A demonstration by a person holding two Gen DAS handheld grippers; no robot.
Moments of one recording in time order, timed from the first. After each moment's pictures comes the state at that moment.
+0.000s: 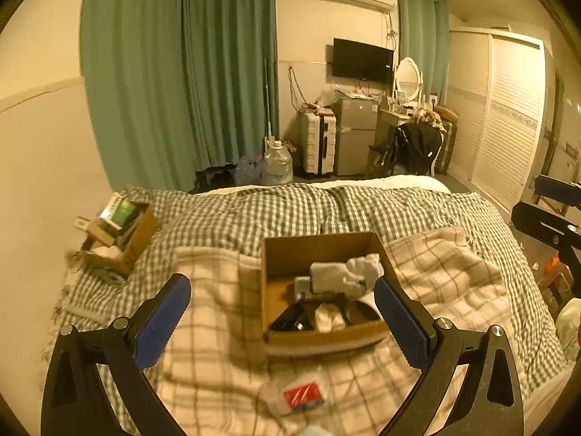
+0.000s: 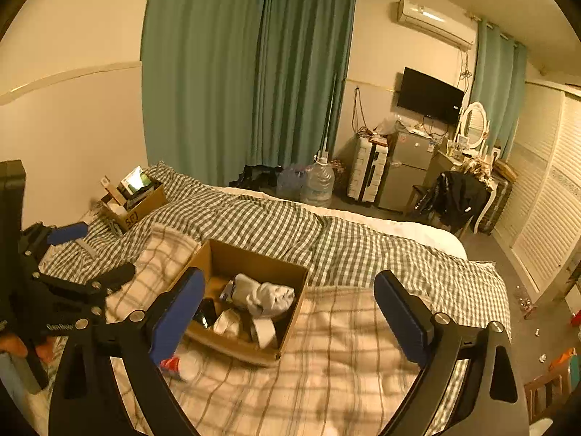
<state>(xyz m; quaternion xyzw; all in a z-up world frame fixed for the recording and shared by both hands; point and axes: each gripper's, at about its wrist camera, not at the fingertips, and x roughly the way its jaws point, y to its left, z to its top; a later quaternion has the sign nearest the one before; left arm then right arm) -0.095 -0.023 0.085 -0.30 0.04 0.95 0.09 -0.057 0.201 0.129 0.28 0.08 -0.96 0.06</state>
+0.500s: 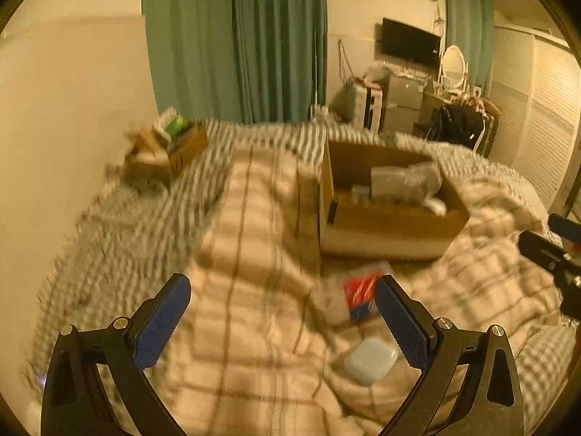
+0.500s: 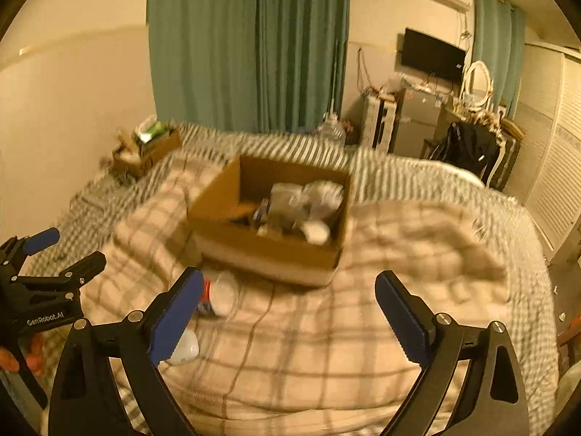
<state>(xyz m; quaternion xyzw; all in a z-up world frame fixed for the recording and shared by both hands) -0.027 -0.078 -0.050 -0.36 0.01 0.93 0.00 -0.007 0.156 -0.020 0.34 0.04 -0.94 0.07</state>
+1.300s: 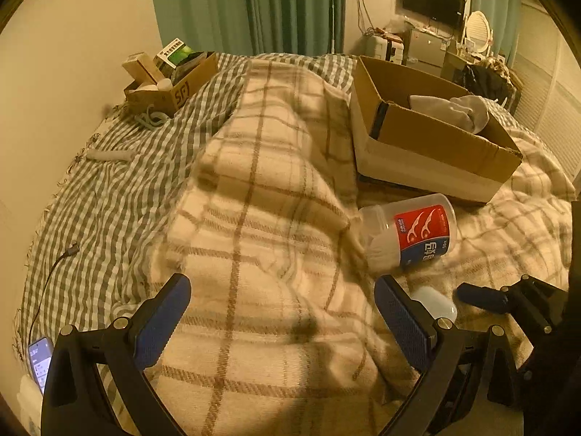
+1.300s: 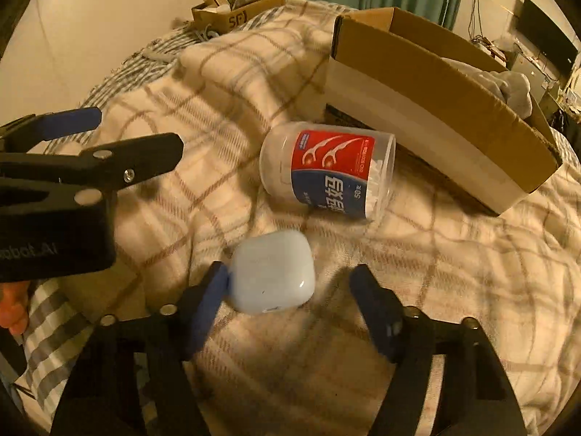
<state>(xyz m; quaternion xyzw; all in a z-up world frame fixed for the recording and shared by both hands) -0.044 -0.099 -0.112 -0.44 0.01 0.90 -0.03 -0.027 0.054 -0.162 0.49 0.13 -0.84 0.22</state>
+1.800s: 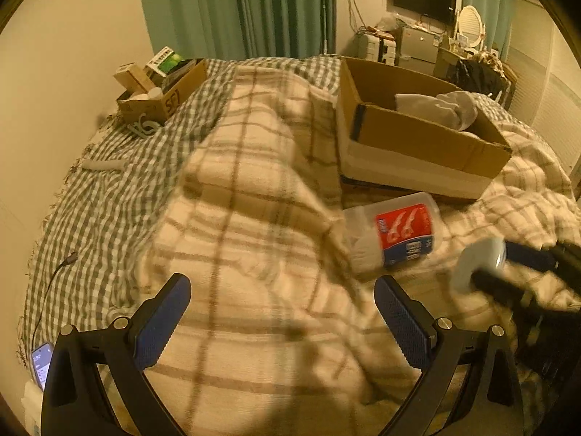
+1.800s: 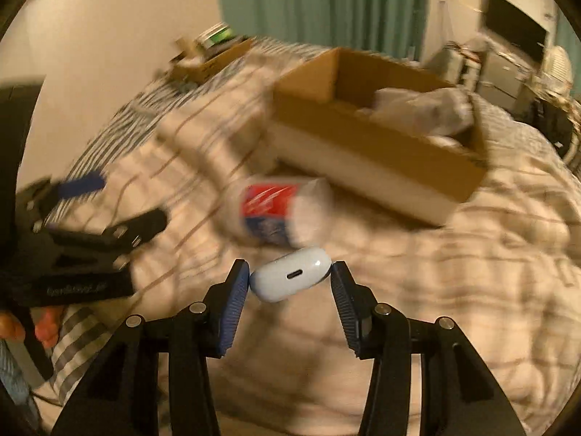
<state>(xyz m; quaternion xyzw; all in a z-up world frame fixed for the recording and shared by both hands) -0.045 -0.079 -0.104 -0.44 0.02 0.90 -0.02 -0.032 0.109 -0.110 0.44 0.07 -0.88 0.18</state>
